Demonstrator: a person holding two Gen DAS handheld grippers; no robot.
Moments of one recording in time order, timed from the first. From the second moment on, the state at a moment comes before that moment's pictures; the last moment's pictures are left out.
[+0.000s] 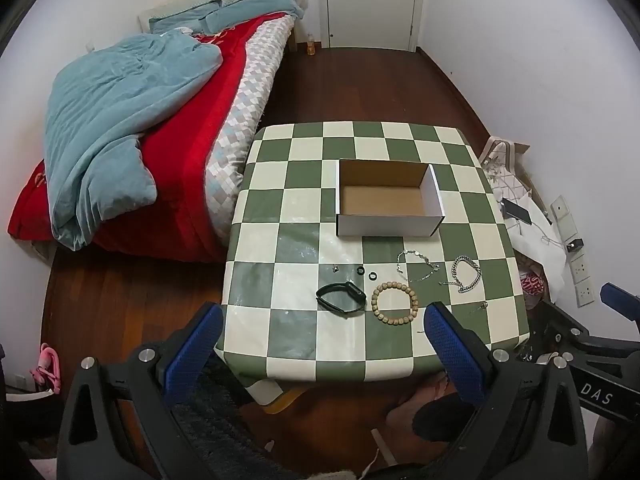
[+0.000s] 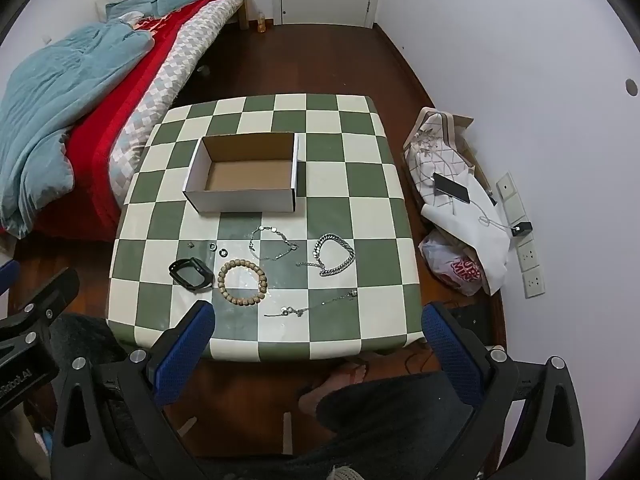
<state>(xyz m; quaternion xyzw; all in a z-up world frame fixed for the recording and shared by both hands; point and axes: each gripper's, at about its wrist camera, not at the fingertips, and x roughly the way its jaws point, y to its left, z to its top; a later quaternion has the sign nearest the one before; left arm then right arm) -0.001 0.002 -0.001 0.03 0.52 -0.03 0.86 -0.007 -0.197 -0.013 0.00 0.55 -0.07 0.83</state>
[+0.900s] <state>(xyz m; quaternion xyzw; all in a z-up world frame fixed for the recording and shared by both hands) -0.010 0.005 0.011 0.03 0.52 -0.03 0.86 -0.015 -0.190 0.001 0.00 0.54 -0.07 0.84</state>
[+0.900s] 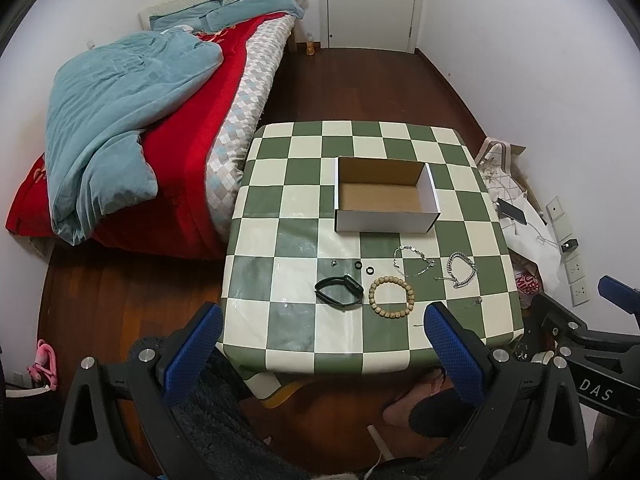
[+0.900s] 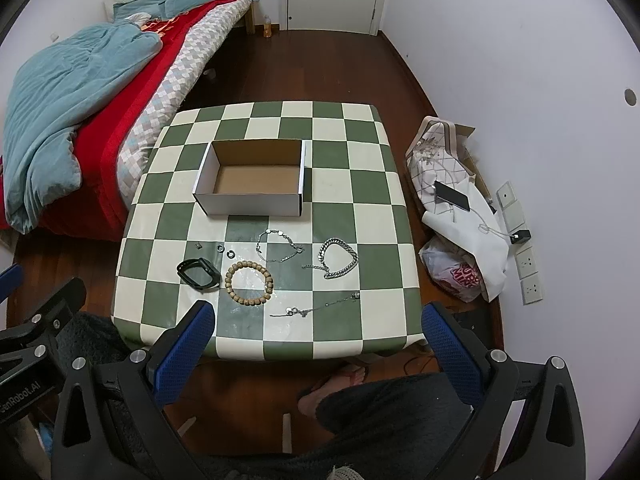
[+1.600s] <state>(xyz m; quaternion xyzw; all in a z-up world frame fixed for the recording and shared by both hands) -0.011 0.003 0.012 0.03 0.51 -0.03 0.86 -0.016 -0.188 0.005 0.00 0.54 -0.07 0.84</state>
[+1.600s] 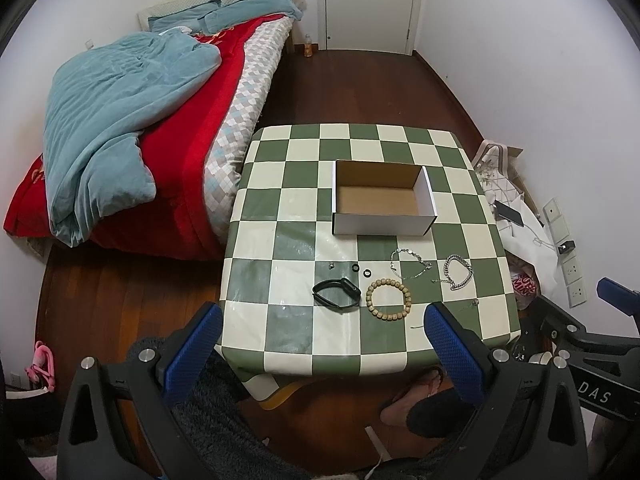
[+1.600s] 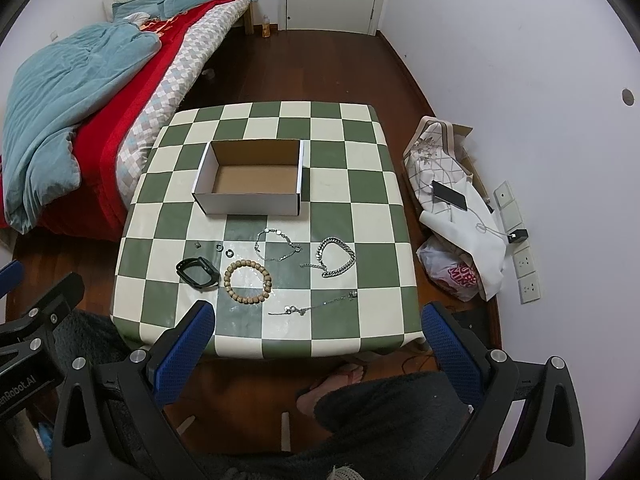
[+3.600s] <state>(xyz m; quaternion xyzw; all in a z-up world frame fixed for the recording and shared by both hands) 0.025 -0.002 -0.026 0.05 0.50 0.03 0.86 -0.006 -0.201 0.002 0.02 0.53 -0.09 0.84</state>
